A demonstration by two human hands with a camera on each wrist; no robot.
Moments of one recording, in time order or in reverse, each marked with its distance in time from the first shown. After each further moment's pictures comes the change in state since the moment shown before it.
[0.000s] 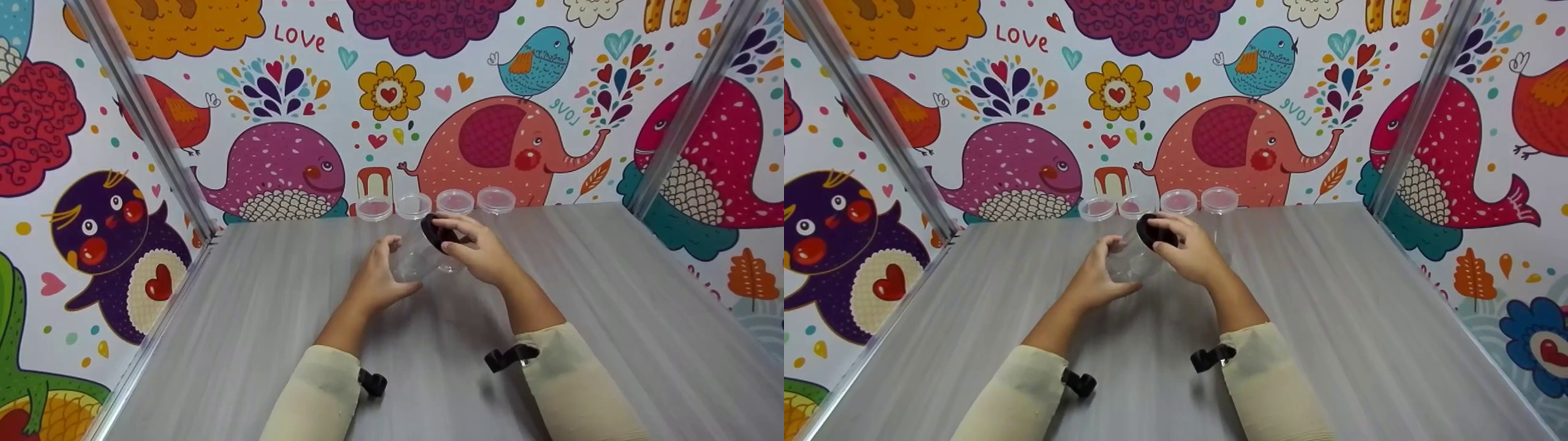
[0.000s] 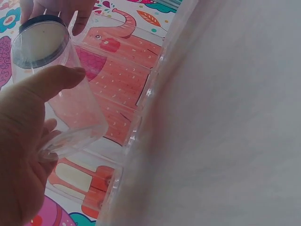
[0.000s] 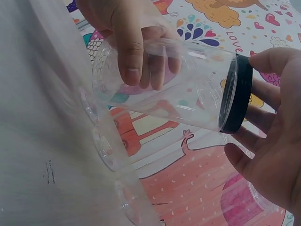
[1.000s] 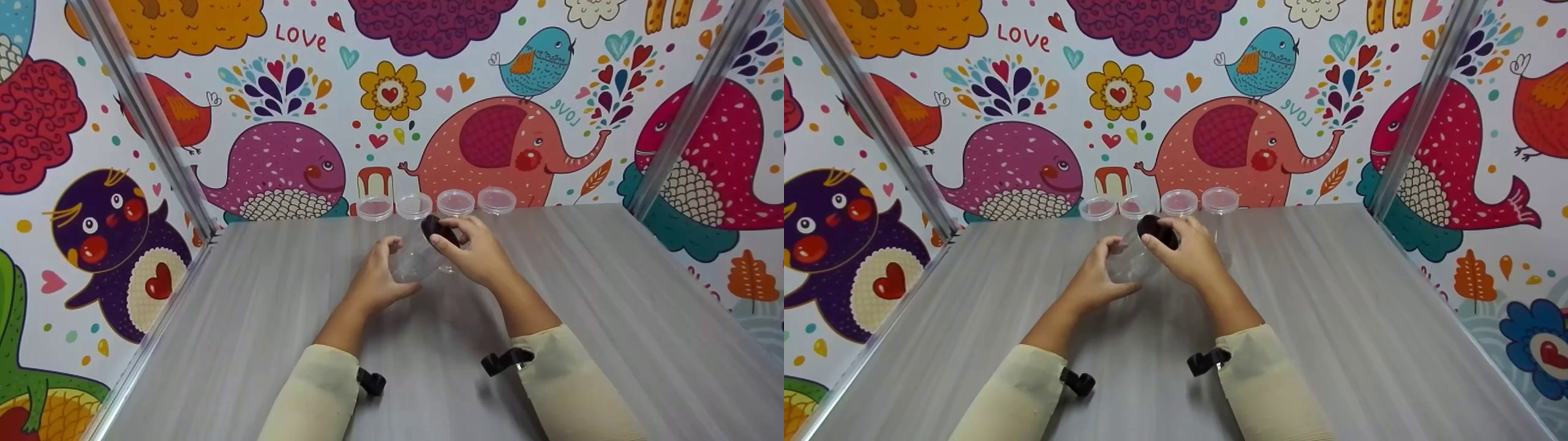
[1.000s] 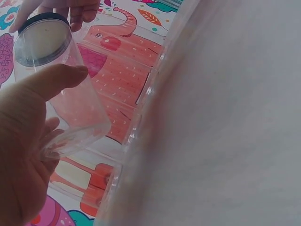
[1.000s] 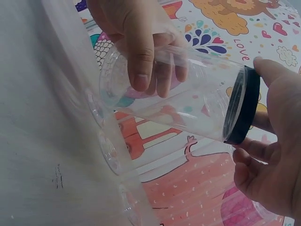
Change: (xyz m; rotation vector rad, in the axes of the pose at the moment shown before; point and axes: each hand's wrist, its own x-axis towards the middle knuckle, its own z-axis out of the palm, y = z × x) left_hand -0.002 -0.003 0.000 -0.078 -0.030 -0.040; right_hand 0.000 -0.004 0.010 -0.237 0.088 0.176
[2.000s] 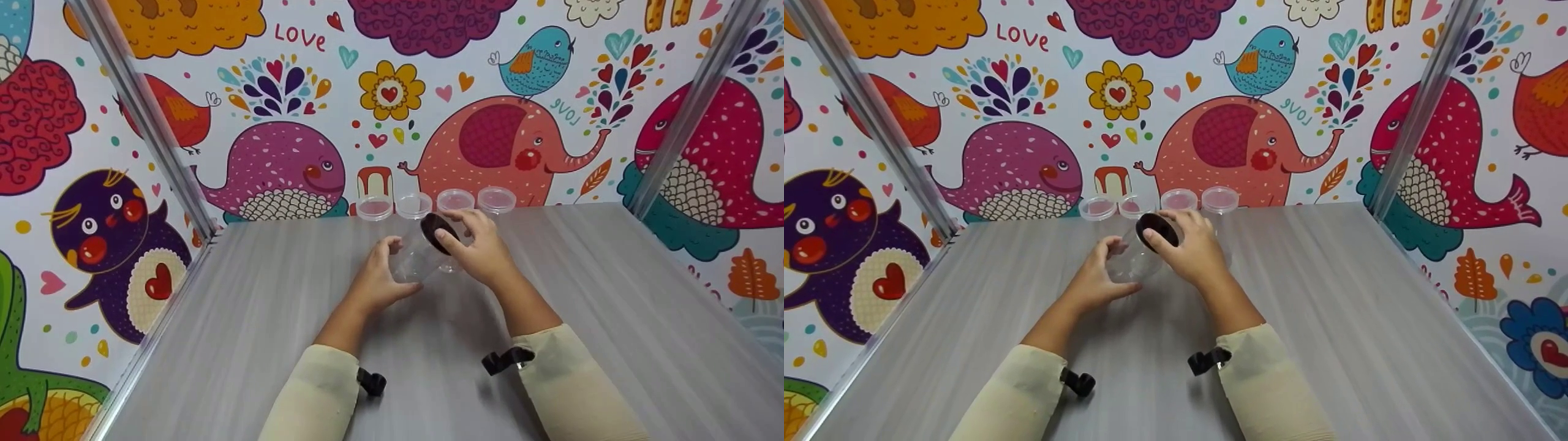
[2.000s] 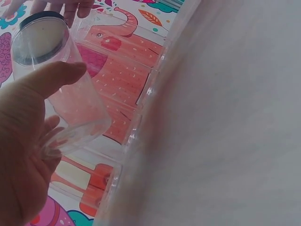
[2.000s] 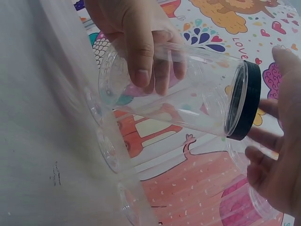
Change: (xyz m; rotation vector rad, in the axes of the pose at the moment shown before) left_hand 0.002 -0.002 -0.001 -0.024 -0.001 0.025; right_hand -0.001 -0.002 -0.002 -0.002 0.089 -0.069
